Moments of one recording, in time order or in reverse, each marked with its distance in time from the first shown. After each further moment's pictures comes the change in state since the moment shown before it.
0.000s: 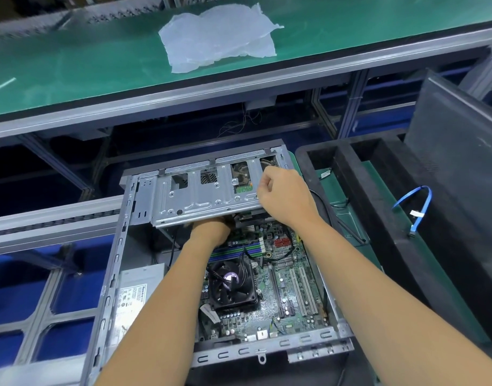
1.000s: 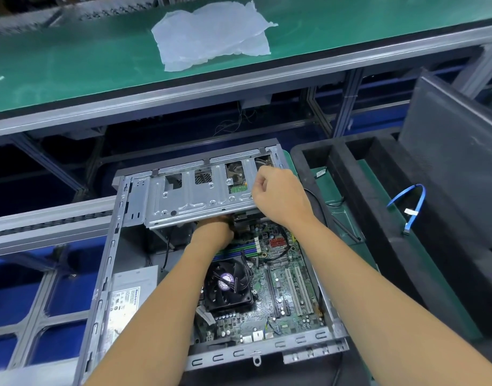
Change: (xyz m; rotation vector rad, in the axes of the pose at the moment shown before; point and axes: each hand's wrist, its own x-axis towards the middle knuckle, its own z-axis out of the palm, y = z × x) left_hand -0.007 0.012 0.004 -0.117 0.151 0.118; right_hand 0.001 -0.001 -0.001 -0.018 -0.002 -0.003
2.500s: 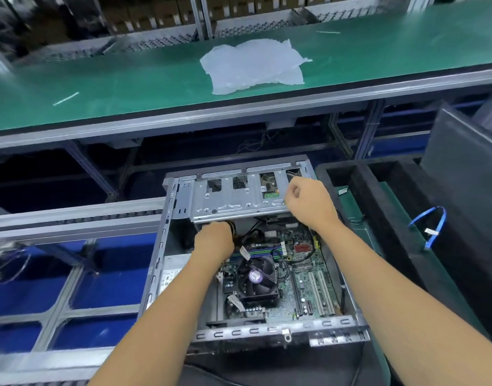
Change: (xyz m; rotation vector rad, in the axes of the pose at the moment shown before) left_hand -0.063 -0.051 -0.018 0.029 0.122 -0.049; right_hand -0.009 -0.009 -0.004 0.019 0.002 0.038
